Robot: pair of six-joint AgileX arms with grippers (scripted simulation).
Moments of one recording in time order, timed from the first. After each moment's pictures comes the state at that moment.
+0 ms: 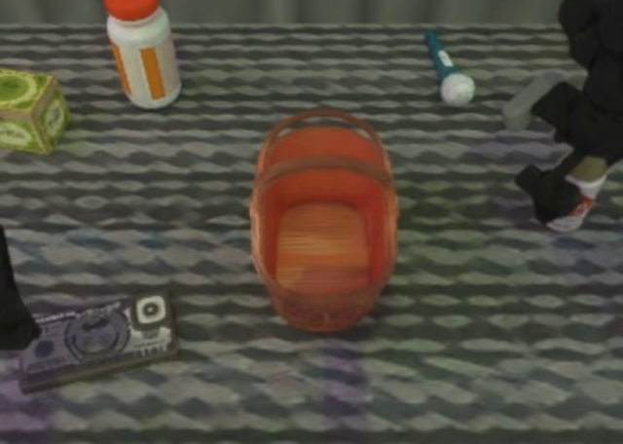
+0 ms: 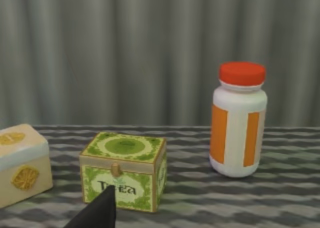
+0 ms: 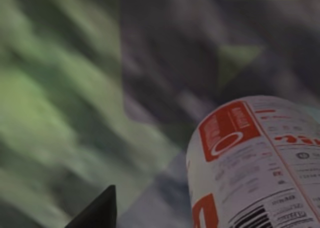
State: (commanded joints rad) left arm 0.00 0.00 0.00 0.00 0.00 0.00; right arm 0.13 2.26 1.71 -1.02 0.00 -0.61
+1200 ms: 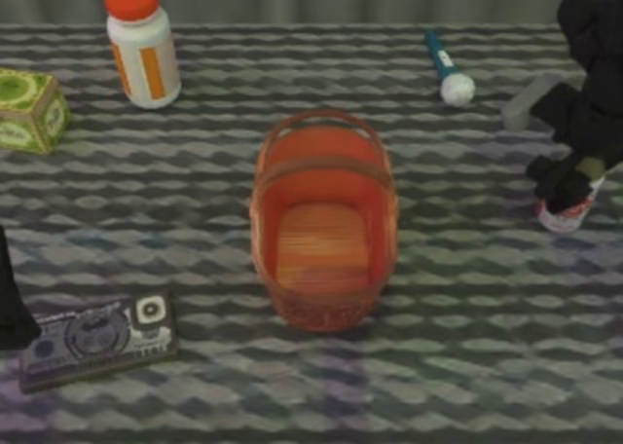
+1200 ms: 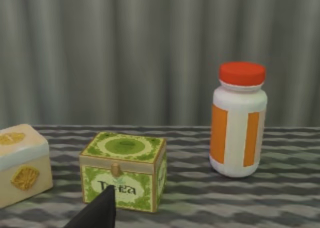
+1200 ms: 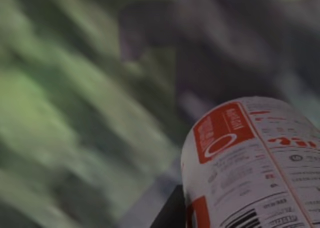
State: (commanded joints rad) left arm 0.00 0.00 0.00 0.00 0.00 0.00; right arm 0.13 2.26 1.71 -1.02 0.00 -0.61
